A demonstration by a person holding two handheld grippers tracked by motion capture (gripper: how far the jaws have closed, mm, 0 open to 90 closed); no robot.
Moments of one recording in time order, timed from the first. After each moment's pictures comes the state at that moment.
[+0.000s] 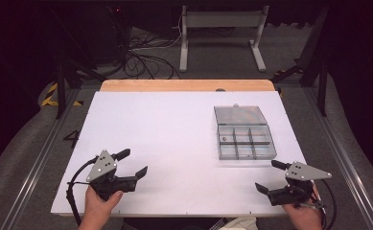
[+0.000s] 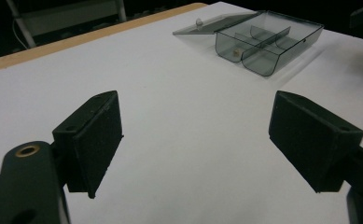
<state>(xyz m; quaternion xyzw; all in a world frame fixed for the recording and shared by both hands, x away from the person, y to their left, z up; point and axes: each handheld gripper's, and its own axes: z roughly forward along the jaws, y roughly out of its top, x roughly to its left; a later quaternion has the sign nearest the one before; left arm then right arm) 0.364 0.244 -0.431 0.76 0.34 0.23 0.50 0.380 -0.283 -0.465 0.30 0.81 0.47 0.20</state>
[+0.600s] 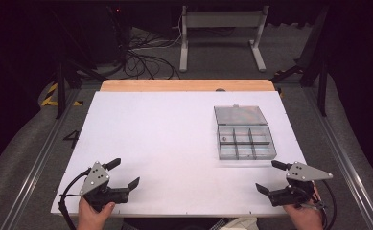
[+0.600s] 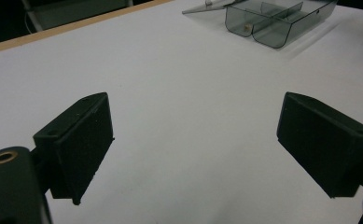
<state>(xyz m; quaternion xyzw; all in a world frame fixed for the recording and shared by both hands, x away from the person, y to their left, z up) 0.346 0.262 -0.453 0.77 0.34 0.23 0.49 0.379 -0.284 -0.464 0.30 0.81 0.48 0.19</state>
